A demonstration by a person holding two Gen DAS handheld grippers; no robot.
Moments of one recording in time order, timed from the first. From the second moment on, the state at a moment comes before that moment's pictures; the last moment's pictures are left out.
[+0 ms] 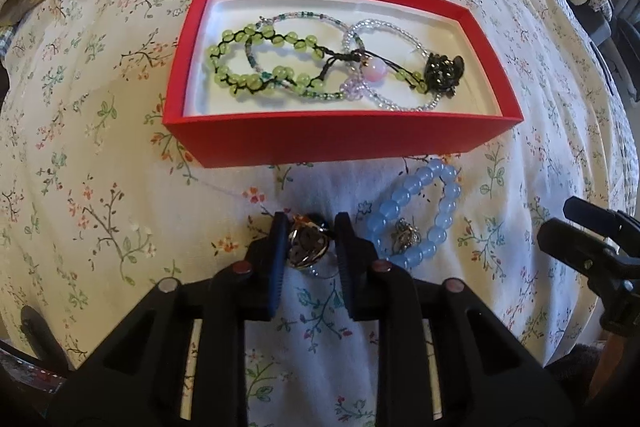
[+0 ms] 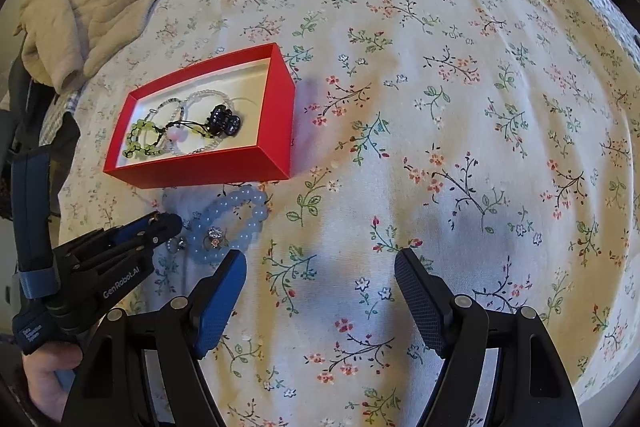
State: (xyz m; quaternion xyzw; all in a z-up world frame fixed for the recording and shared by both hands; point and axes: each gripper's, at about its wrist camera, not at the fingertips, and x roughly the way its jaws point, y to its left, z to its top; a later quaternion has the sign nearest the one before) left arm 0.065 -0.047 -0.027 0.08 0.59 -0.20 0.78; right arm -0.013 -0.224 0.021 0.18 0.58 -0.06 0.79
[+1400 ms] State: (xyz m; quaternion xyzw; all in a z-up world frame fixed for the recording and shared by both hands) left arm 0.058 0.006 -0.010 0.03 0.59 -0.20 0.78; right arm 0.060 -0.148 -0.035 0.08 0.60 -0.08 0.79
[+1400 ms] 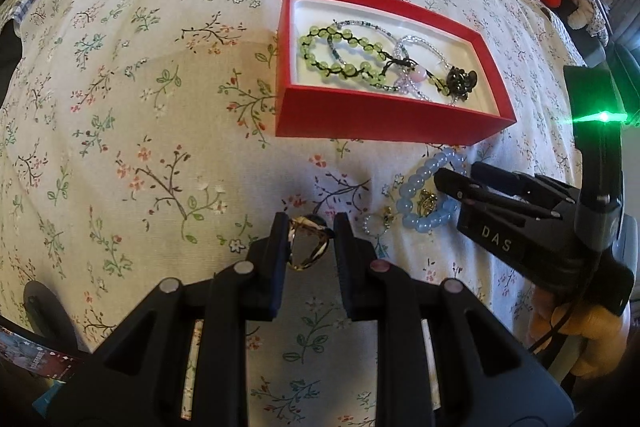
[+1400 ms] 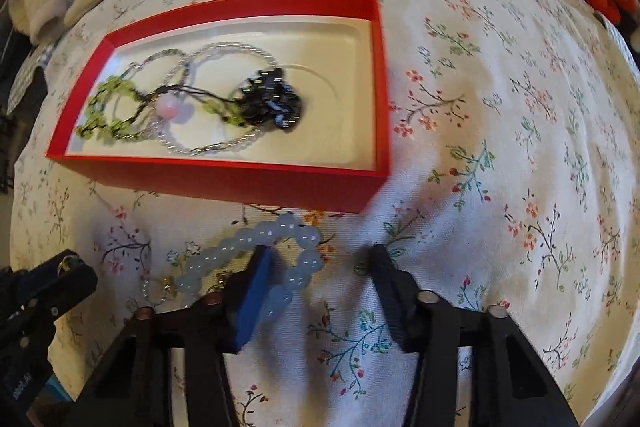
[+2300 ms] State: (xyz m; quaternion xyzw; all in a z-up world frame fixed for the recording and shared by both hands) left arm 0.055 0.018 0.016 0.00 0.57 -0.21 0.79; right arm 0.014 -0.142 0.034 0.11 0.55 0.02 0.83
